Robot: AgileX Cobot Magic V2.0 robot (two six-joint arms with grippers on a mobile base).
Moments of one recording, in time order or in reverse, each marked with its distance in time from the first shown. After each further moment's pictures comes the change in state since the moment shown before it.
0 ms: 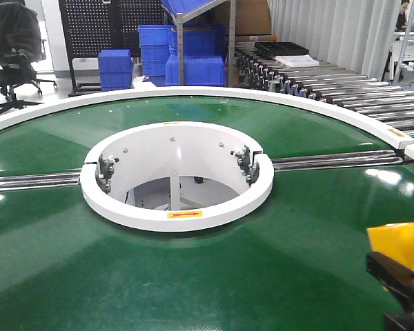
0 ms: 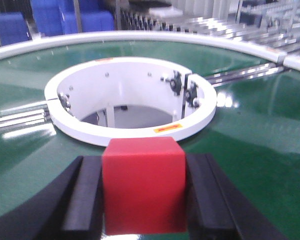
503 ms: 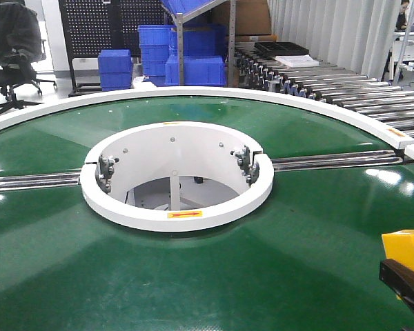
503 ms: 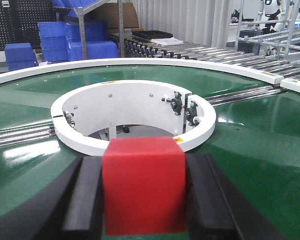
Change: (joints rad) left arm 0.000 -0.132 0.083 -0.002 -0.029 0.000; right arm 0.000 -0.056 0.017 0.001 0.025 0.008
